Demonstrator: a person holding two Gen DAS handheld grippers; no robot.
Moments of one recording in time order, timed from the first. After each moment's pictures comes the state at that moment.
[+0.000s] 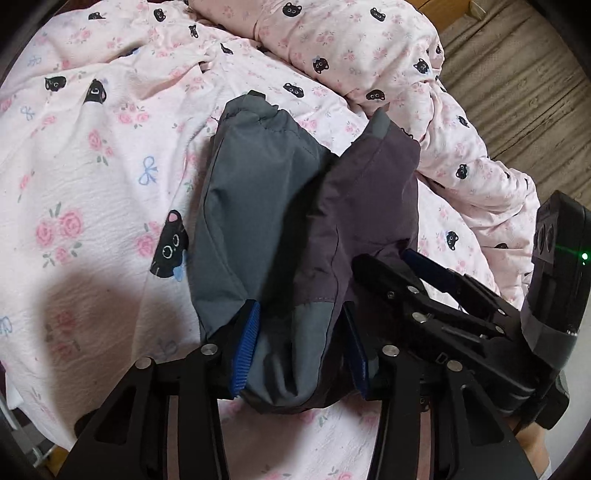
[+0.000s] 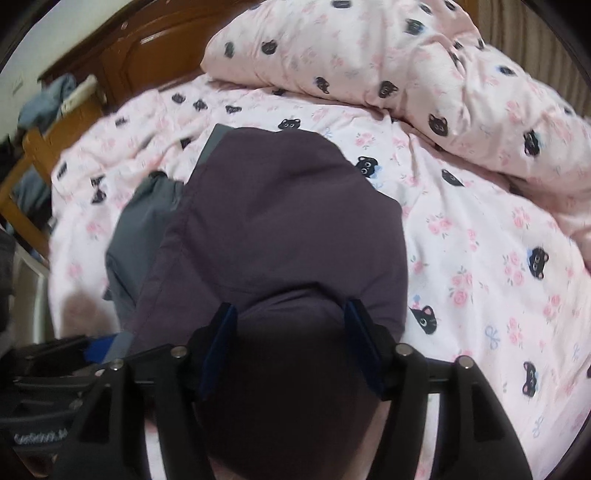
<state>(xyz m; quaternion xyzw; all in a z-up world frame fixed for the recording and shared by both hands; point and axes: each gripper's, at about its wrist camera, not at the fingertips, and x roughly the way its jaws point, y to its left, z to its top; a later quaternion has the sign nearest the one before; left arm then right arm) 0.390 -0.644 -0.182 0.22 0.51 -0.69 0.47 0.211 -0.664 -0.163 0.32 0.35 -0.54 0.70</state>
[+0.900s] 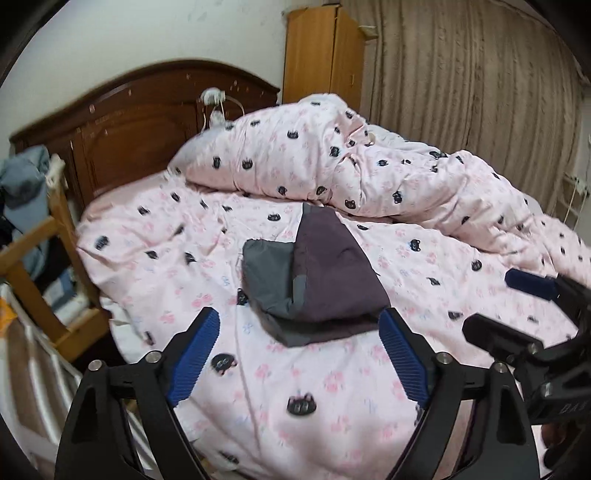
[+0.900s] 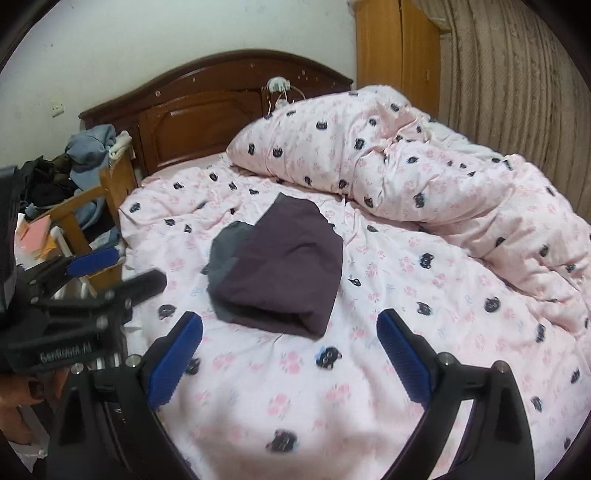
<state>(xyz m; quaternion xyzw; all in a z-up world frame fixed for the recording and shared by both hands) 0.393 -0.460 -0.033 0.23 0.20 -0.75 0.59 0.191 -0.423 -0.019 0.22 0.24 -0.61 0.72</state>
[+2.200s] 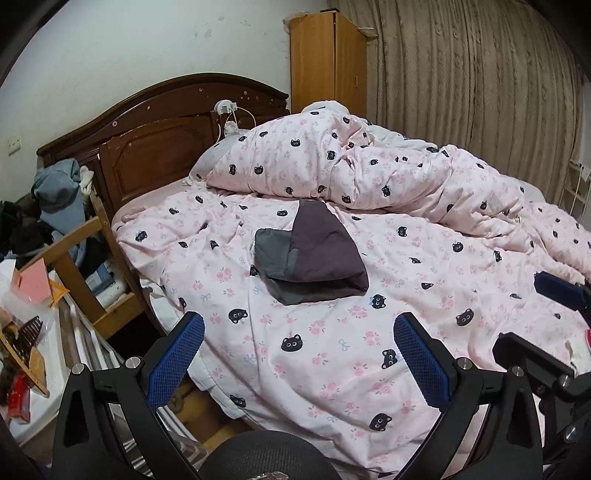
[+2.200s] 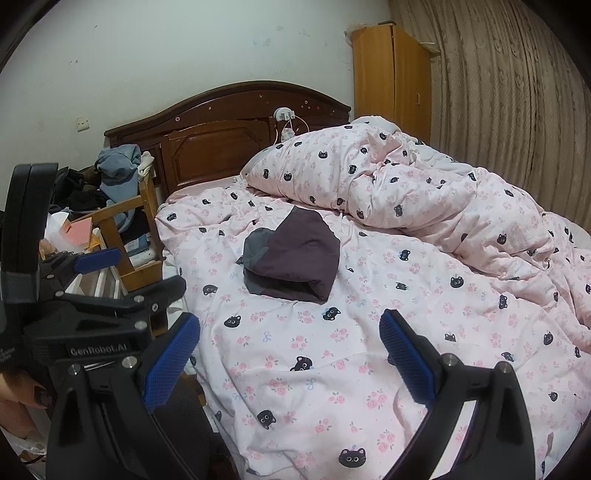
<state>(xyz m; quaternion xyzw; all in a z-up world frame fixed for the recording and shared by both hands) 0.373 -0.363 0.003 0.24 0.19 -0.73 0.61 0.185 -0.284 0.024 0.20 0.21 -0.62 0.73</state>
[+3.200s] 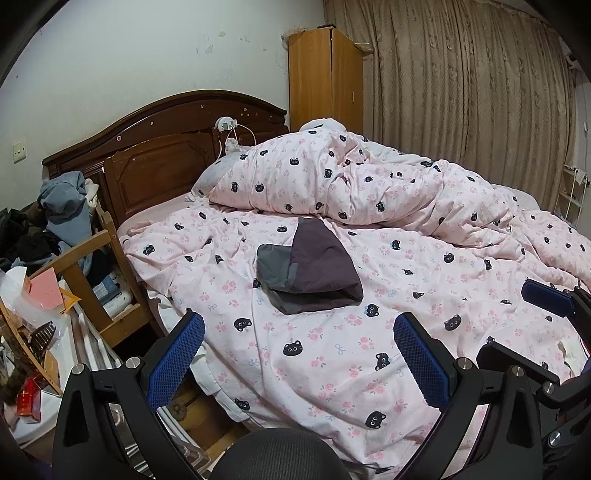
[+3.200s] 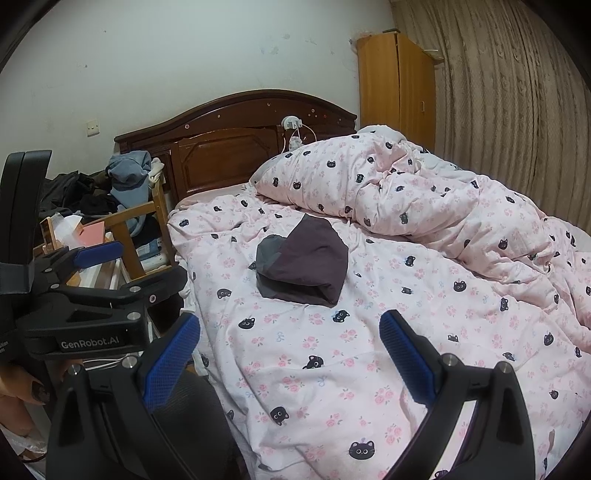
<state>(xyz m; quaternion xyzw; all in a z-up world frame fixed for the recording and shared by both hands) 0.380 -0.337 0.024 0.22 0.17 -0.74 0.61 0.191 -0.261 0.034 0.19 0.19 -0.61 0.75</state>
